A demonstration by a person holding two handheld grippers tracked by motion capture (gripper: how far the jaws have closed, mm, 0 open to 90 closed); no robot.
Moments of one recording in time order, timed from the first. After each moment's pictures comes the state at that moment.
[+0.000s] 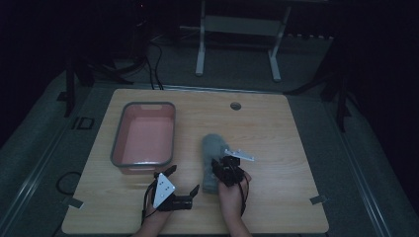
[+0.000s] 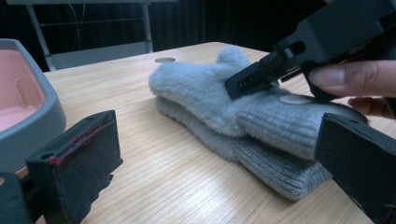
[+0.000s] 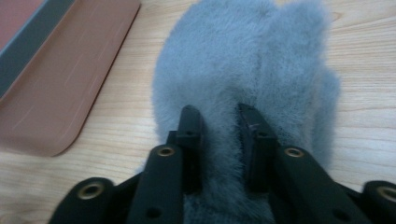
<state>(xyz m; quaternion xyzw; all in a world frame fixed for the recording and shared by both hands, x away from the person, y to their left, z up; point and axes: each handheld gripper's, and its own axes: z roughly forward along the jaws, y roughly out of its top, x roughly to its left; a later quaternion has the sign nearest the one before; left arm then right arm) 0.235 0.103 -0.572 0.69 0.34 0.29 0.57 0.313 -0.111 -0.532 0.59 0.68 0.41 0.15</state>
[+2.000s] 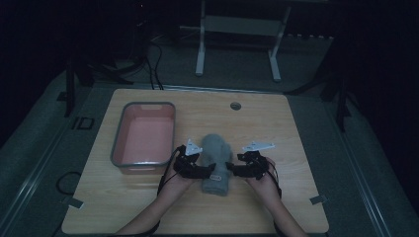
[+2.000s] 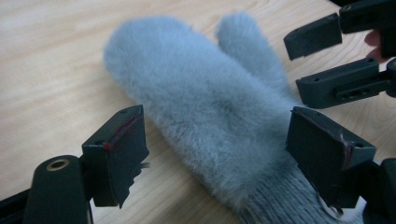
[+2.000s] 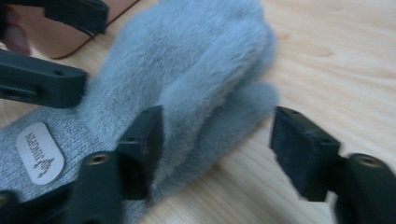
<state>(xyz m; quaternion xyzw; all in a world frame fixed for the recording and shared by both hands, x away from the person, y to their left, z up) 0.329 0.049 -0.528 0.79 0.42 0.12 0.42 0.346 -0.189 -0.521 0.40 0.83 0.39 0.11</state>
